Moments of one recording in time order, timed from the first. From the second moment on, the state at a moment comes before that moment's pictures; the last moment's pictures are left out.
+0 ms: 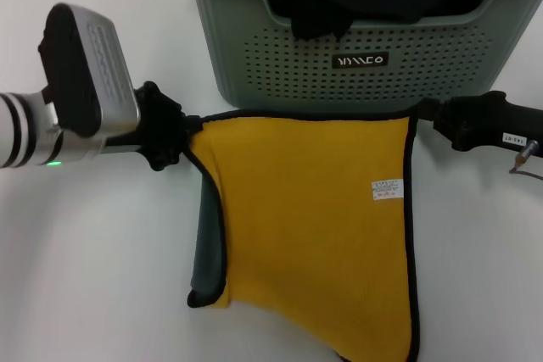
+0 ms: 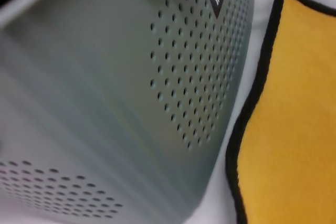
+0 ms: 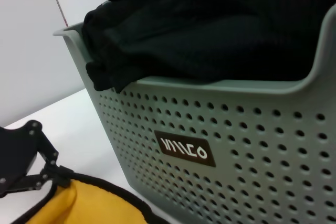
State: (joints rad) left arm -0.32 -2.10 1.37 1.15 2.14 0.98 -1.35; right arm 0.43 2.01 -1.24 -0.64 -1.44 -1.08 1.42
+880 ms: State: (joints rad) left arm -0.06 -2.09 1.62 1.43 2.10 0.80 -1.29; right arm 0.42 2.00 -1.20 -0.69 -1.42 -1.33 1.39
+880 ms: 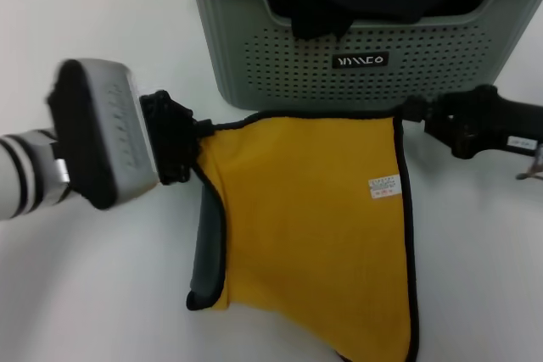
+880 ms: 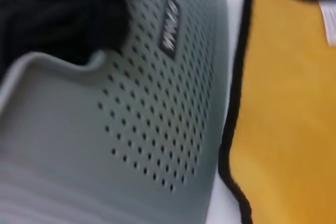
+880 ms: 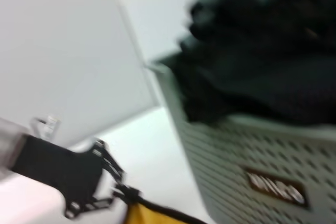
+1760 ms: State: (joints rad) left arm -0.30 -2.07 0.90 0.84 1.40 1.92 -1.26; right arm 0.41 1.96 -0.75 -0.92 -1.40 -2.00 1.52
